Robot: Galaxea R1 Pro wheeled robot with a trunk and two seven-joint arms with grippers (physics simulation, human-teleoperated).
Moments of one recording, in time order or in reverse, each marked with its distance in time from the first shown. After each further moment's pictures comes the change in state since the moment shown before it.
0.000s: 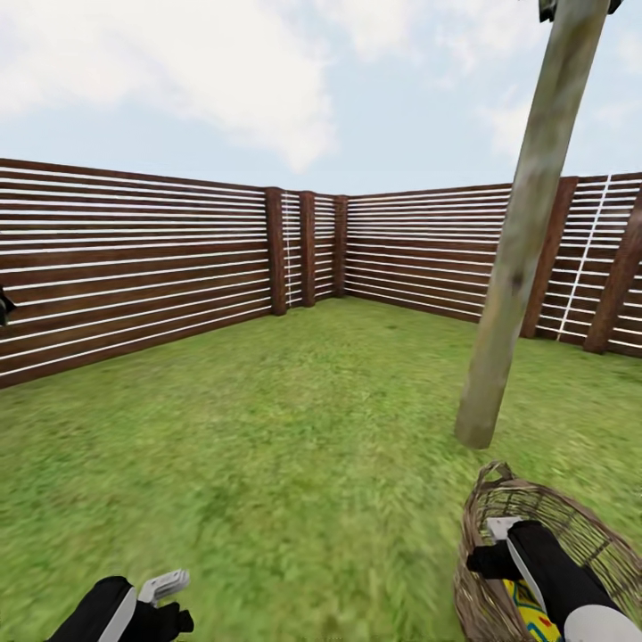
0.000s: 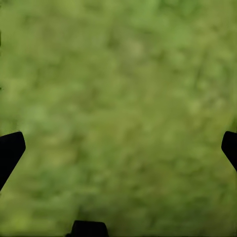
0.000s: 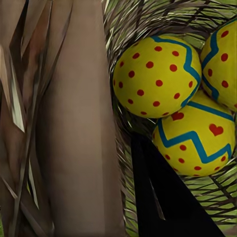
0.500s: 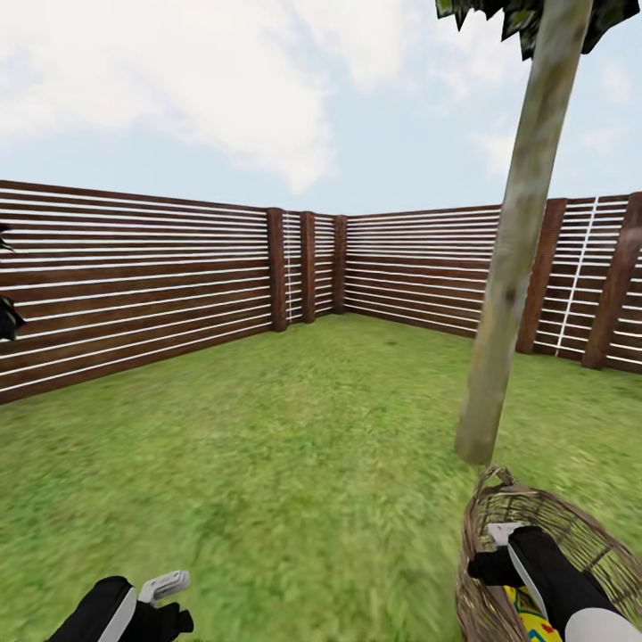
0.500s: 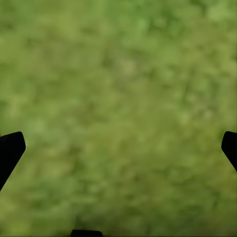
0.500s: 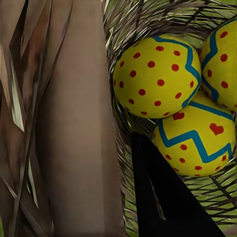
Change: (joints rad) left arm 0.000 0.000 0.000 0.000 0.000 0.000 0.000; right arm 0.001 -0.001 0.000 0.036 0.003 -0.024 -0.001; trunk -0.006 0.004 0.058
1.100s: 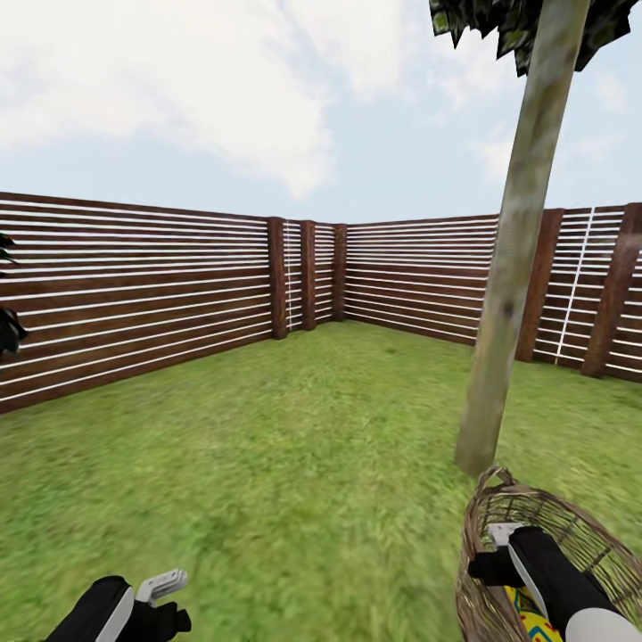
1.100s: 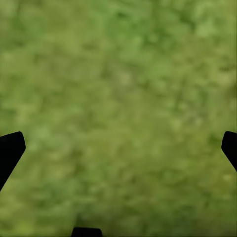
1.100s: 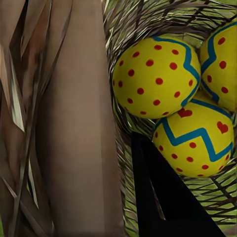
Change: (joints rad) left arm 0.000 0.008 0.000 -0.001 0.002 0.000 0.000; right arm 0.000 -0.001 0.000 0.000 0.000 0.000 0.000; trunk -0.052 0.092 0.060
